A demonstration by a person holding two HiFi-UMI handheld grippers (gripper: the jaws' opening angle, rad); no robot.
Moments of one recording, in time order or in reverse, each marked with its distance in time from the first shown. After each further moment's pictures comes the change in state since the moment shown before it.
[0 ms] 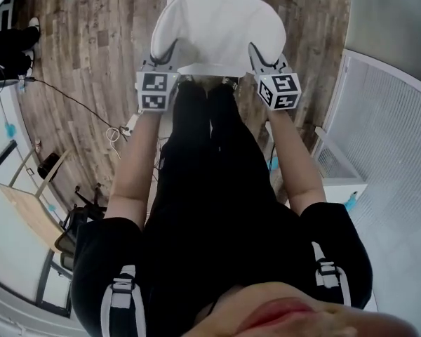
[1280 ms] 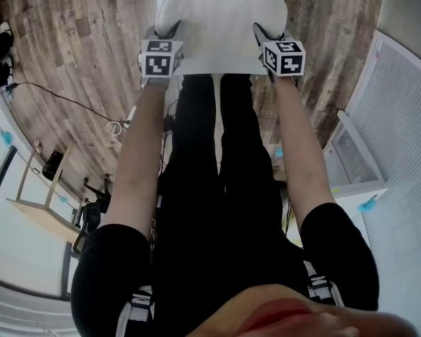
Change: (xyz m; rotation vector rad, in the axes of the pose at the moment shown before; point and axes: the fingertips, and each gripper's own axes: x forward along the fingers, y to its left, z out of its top) left arm 0.226 0.068 -0.255 -0.118 0.378 -0.117; right arm 0.225 -0.073 -0.251 0.162 0.380 -0.043
